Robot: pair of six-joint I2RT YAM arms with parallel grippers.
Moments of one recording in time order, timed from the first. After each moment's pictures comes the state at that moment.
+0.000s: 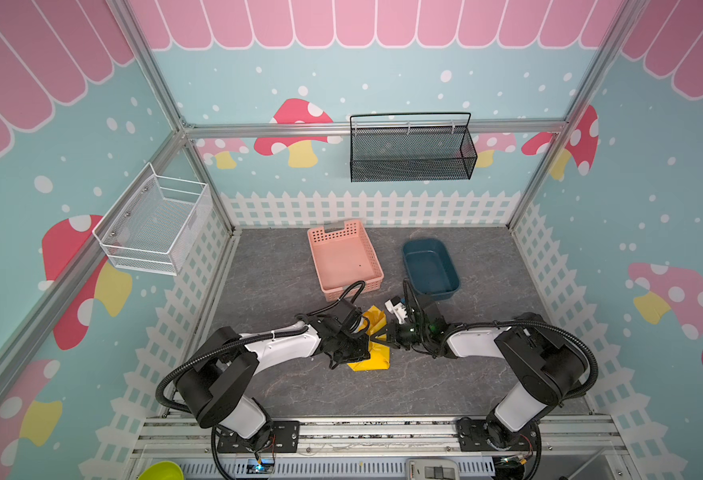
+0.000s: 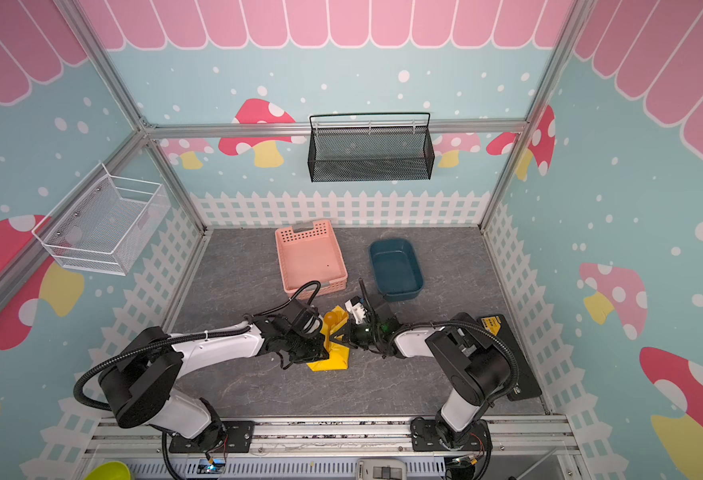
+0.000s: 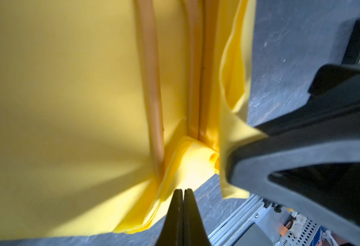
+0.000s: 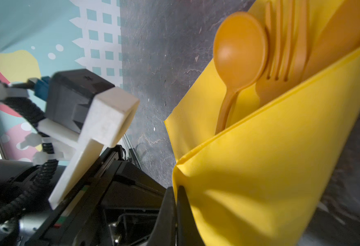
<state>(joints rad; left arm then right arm) -0.74 1.55 0.76 -0.34 0.41 -0.82 0.64 1.66 0.62 0.40 -0.69 0.94</state>
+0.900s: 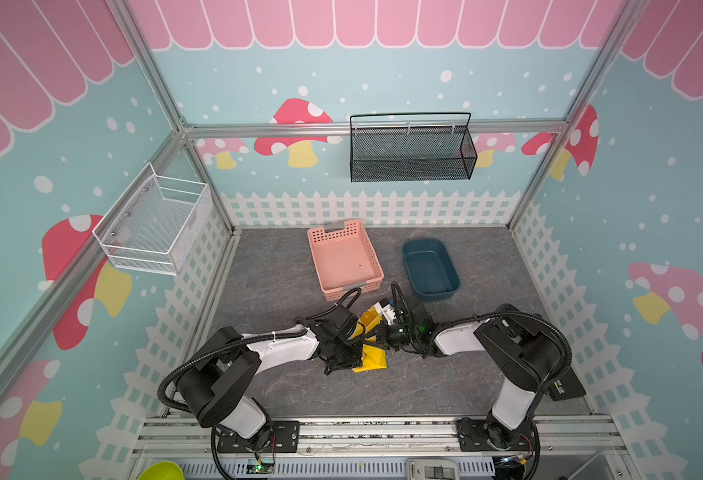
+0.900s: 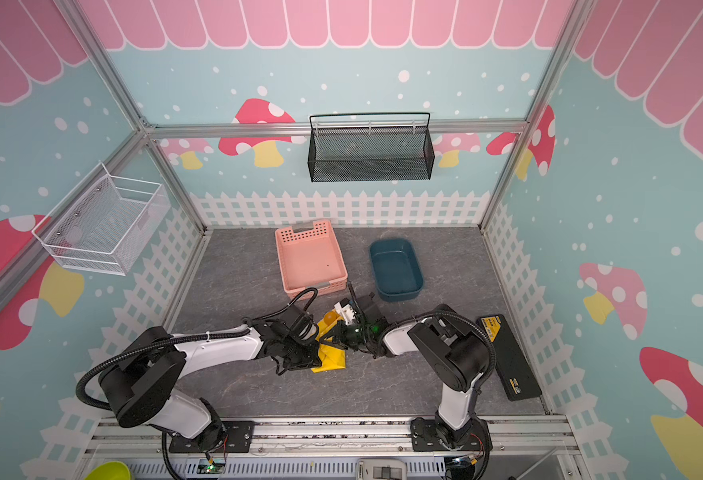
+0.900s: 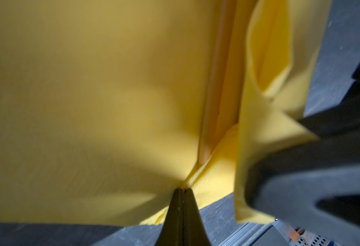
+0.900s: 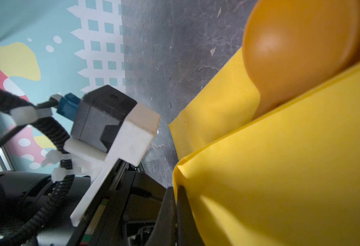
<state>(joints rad) -0.73 1.56 0.72 -0.36 0.38 -0.82 0.70 1.80 0.68 0.51 -0.70 1.00</state>
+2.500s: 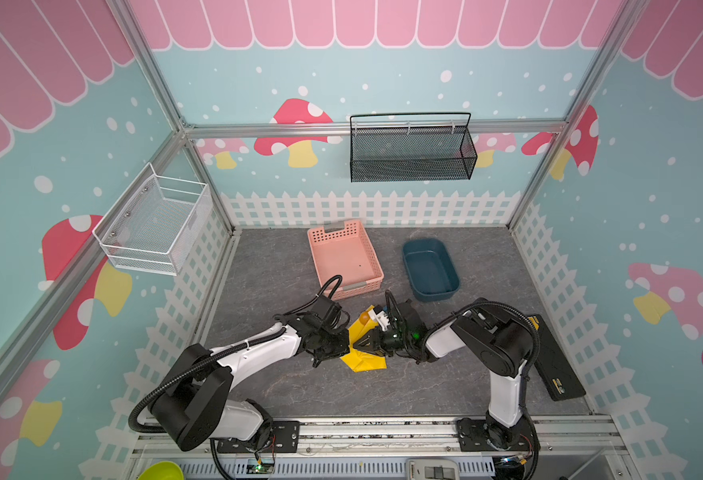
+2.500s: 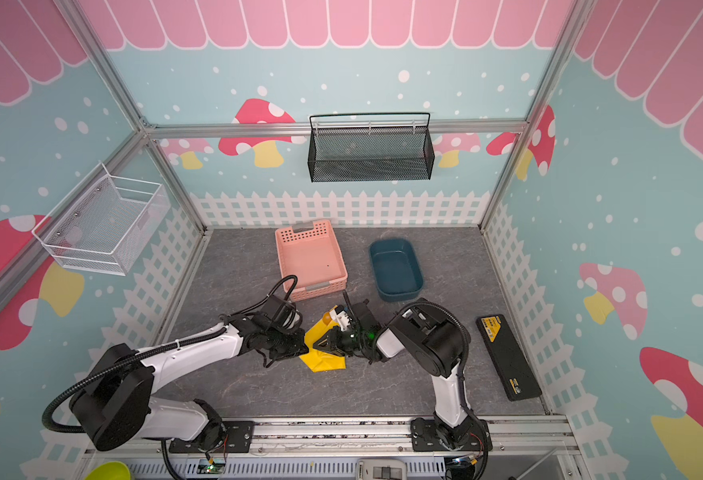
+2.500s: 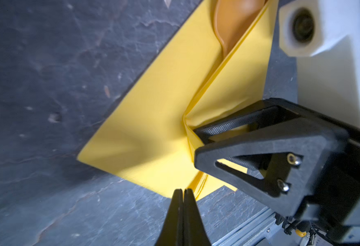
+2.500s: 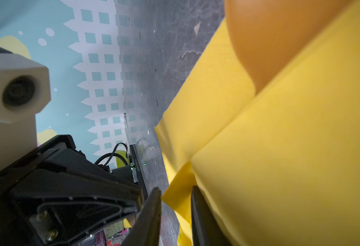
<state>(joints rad) -0.59 1.39 0.73 -0.48 0.32 -0.77 0.73 1.95 0.68 0.69 -0.73 1.06</state>
